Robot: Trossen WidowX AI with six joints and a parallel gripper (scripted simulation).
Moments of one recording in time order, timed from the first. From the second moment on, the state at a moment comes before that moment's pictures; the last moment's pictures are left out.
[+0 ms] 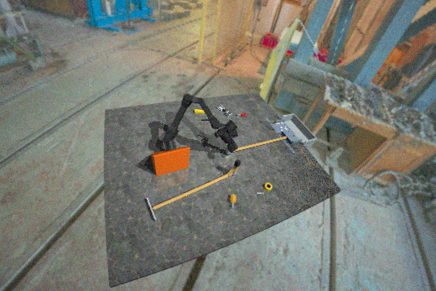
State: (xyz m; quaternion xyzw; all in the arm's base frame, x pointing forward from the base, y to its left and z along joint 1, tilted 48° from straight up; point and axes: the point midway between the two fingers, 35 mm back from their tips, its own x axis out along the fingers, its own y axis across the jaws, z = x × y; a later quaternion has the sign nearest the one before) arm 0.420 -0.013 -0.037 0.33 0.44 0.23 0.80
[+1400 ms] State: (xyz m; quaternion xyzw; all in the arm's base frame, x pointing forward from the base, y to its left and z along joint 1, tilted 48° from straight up) arm 0.355 -0.010 -0.032 0.34 0.44 0.23 0.80
